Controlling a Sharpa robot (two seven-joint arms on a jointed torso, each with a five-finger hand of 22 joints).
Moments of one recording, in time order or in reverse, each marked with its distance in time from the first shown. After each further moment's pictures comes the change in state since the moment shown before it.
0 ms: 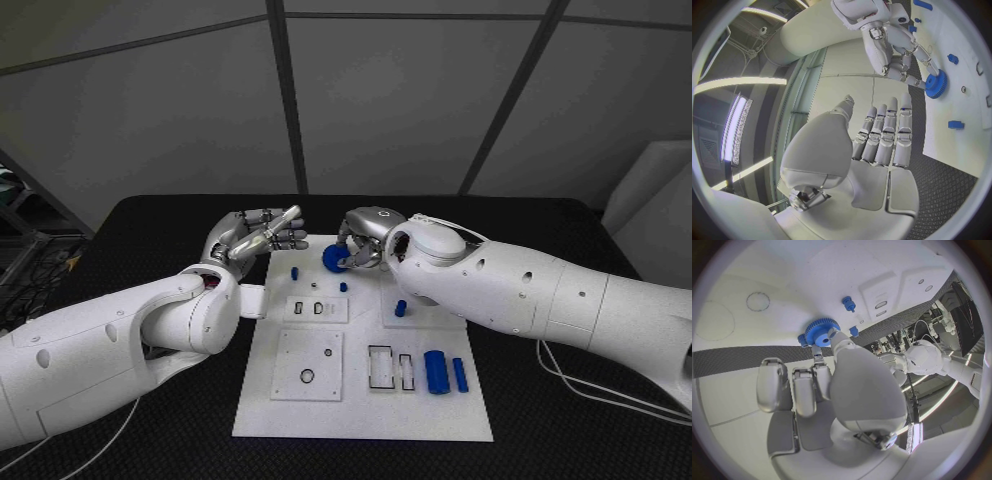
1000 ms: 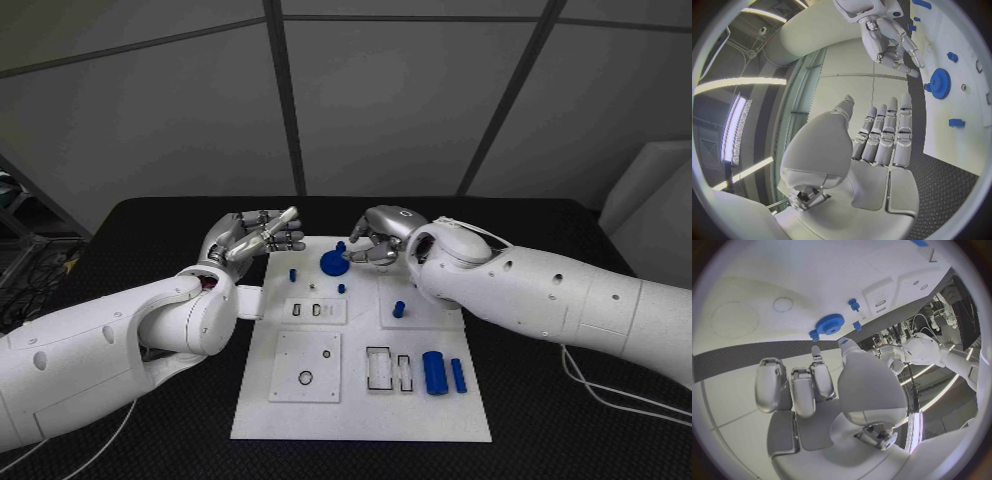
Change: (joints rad) left arm 0.000 -0.002 0.000 -0.007 0.000 0.001 -0.001; left_hand 0.000 0.000 0.000 0.000 0.000 0.000 0.000 0.000 0.000 0.000 0.000 -0.004 0.000 0.000 0.000 -0.004 0.000 0.000 0.000 0.000 0.000 -0.001; right arm -0.005 -0.110 -0.003 0.071 0.071 -0.093 0.041; right_hand -0.218 0.025 -0.132 0.078 0.188 -0.091 0.019 -0.049 -0.005 -0.015 0.029 -0.003 0.000 0.000 0.025 0.015 0.000 0.000 0.004 0.028 0.000 0.000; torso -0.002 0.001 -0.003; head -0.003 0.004
